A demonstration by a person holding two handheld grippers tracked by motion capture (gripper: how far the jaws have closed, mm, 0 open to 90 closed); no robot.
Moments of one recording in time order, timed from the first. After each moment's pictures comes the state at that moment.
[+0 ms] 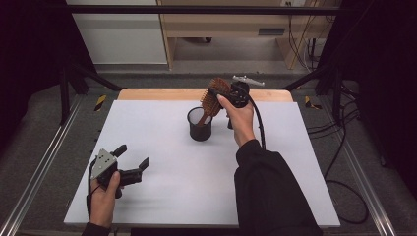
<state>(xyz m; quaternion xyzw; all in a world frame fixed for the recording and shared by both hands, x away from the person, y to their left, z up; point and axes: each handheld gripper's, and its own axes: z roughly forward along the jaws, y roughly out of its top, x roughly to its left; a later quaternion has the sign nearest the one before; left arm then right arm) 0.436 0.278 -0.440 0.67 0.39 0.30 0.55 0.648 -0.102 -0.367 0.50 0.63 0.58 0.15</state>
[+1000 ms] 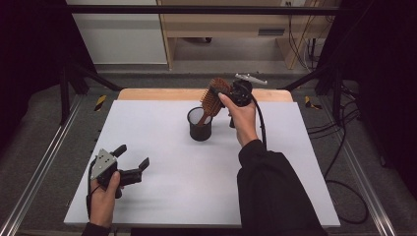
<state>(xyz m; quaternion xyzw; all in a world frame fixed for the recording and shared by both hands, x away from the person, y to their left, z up) 0.435 0.278 -0.440 0.67 0.39 0.30 0.55 0.642 -0.107 -0.356 0.51 0.62 0.57 0.17</state>
